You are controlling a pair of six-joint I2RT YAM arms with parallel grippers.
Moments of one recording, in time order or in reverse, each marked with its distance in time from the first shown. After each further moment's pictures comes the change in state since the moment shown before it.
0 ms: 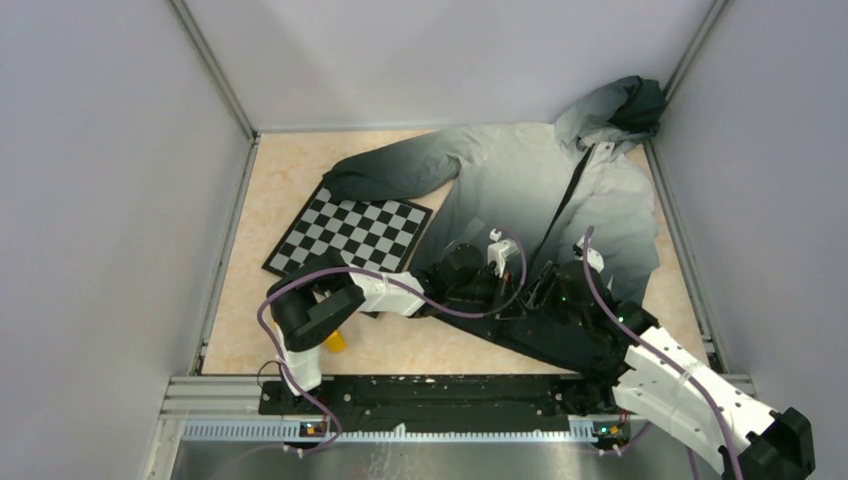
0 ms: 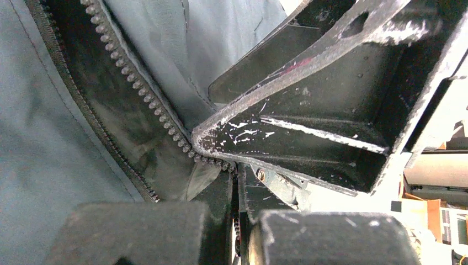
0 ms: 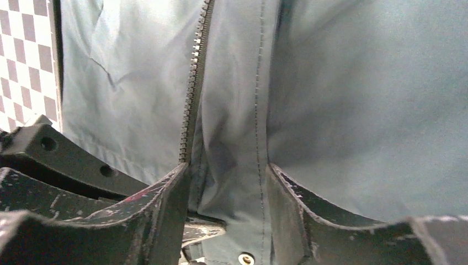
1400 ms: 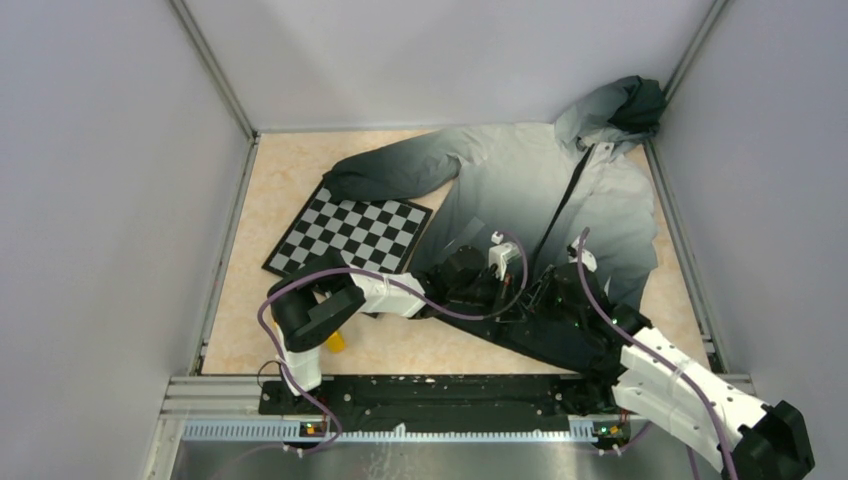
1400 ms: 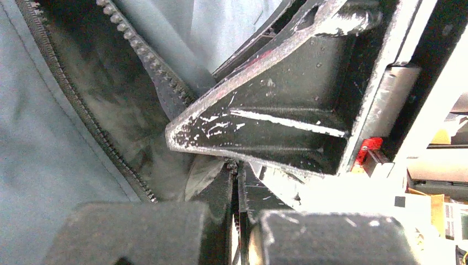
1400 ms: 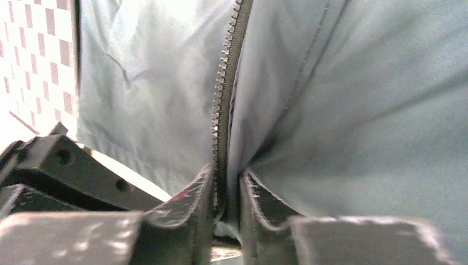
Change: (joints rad) left arm -0.011 0.000 0.000 -0.025 -0.001 0.015; right arm -0.005 0.039 -0.064 0.138 -0.048 0.004
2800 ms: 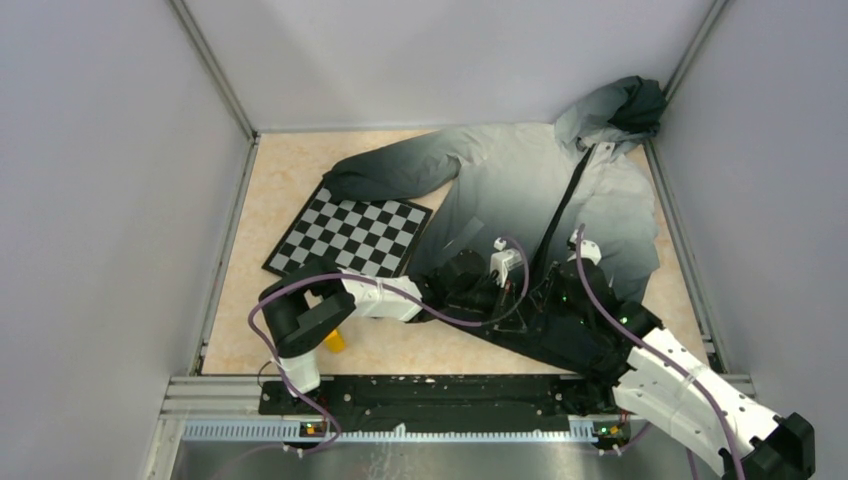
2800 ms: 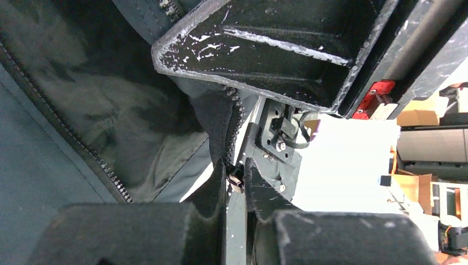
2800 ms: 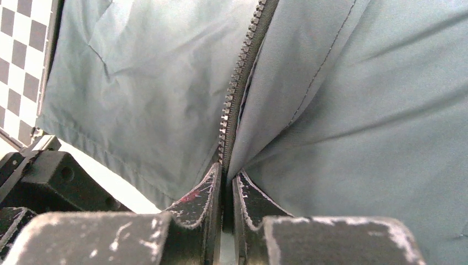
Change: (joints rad) left arm -0.031 -0.055 -0.015 -0.059 0.031 -0.007; right arm 0.001 -0.065 0.075 -0.112 0.063 -0.220
